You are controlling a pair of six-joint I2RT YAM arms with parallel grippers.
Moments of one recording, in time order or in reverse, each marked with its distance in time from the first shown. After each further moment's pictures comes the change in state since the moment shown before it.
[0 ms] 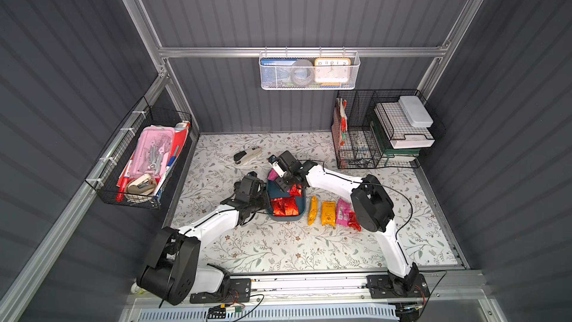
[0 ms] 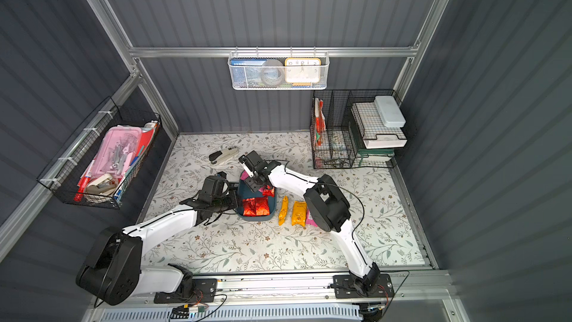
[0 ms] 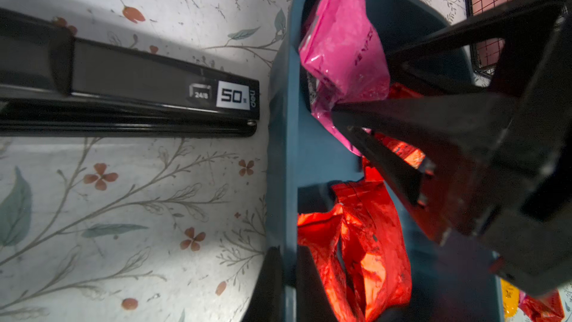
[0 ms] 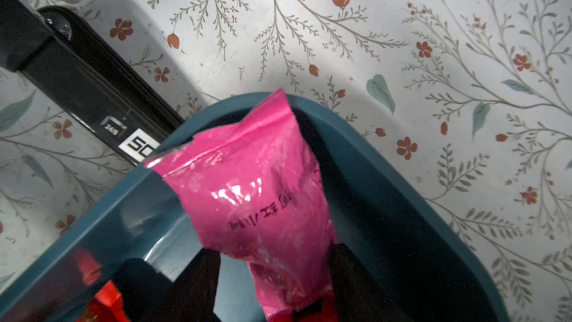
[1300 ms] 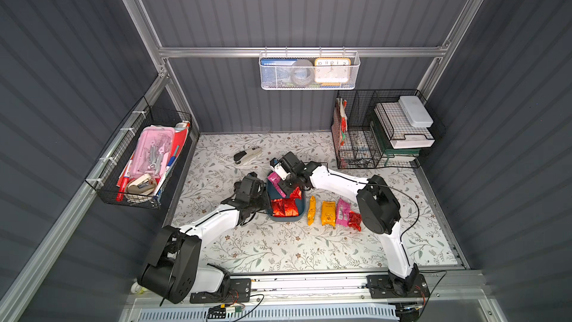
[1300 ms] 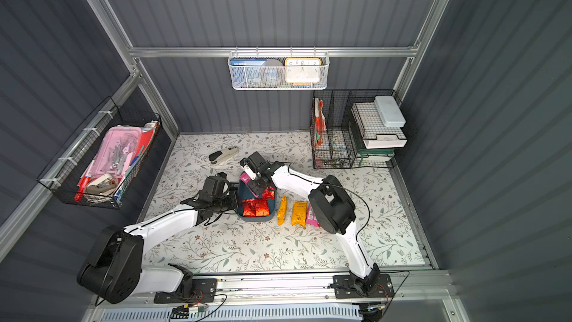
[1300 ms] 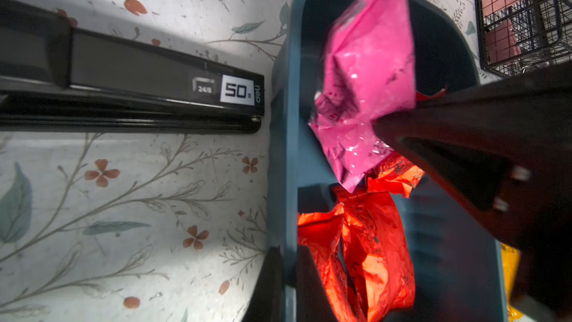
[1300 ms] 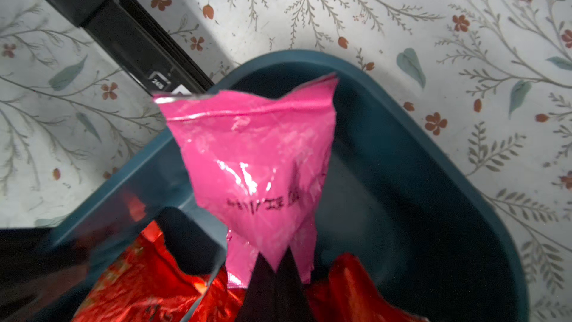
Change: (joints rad) left arm 0.001 0.010 0.000 -0.005 -0.002 0.000; right arm -0.003 -0.103 -0.103 -0.013 -0.090 0.013
